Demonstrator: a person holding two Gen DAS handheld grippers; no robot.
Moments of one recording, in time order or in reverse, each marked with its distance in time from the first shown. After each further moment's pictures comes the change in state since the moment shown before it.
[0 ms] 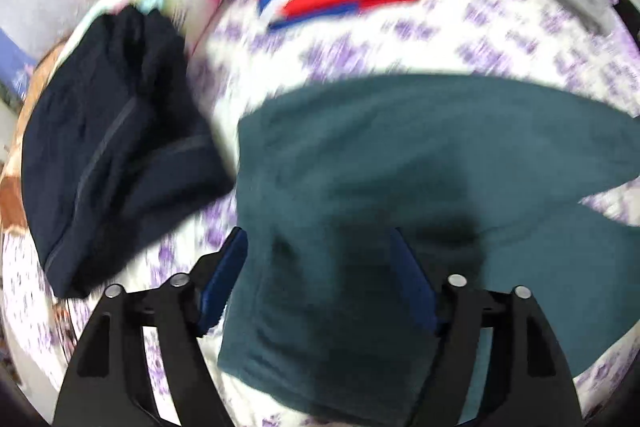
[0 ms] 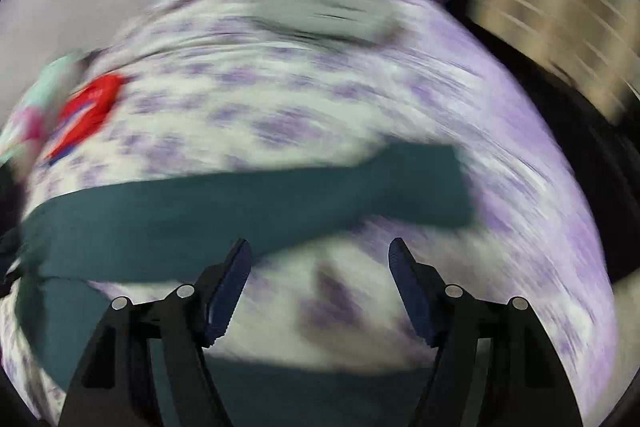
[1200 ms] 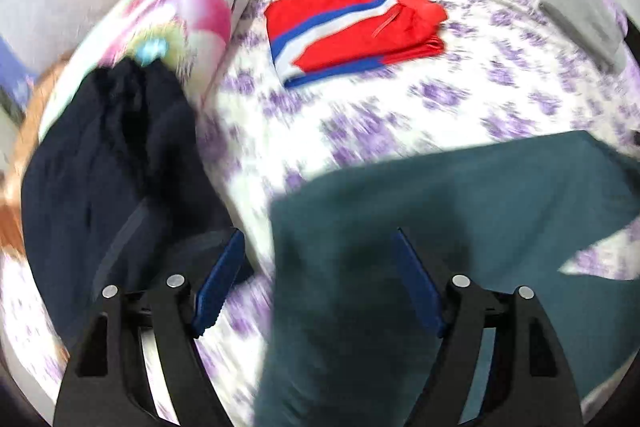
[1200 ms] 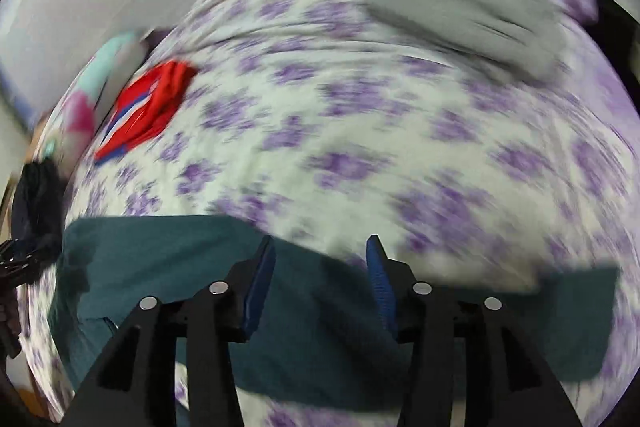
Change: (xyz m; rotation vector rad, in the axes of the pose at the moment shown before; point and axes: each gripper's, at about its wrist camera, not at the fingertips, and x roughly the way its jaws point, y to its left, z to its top) left arm 0.024 0.025 0.056 0.007 -0.048 0.036; right arm 0.031 0.012 0.032 0.038 0.058 0.178
